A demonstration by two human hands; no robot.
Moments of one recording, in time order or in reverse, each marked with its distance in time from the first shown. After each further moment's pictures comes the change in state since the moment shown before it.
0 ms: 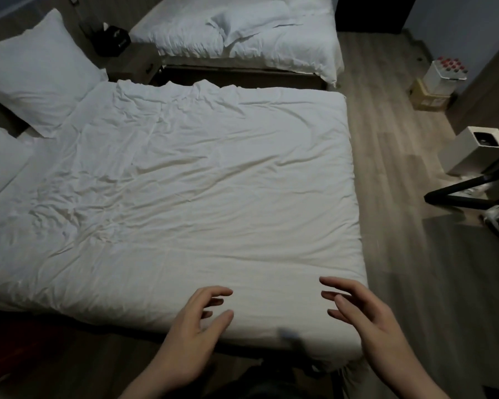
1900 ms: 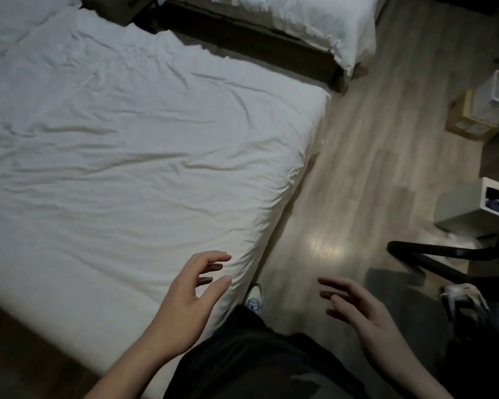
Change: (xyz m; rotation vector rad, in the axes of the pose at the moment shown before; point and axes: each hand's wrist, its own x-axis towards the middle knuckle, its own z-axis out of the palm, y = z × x) left_hand 0.353 0.331 0.466 -0.205 0.267 -0.161; right_hand 0.413 -0.036 -0.569 -0.190 -0.409 0.167
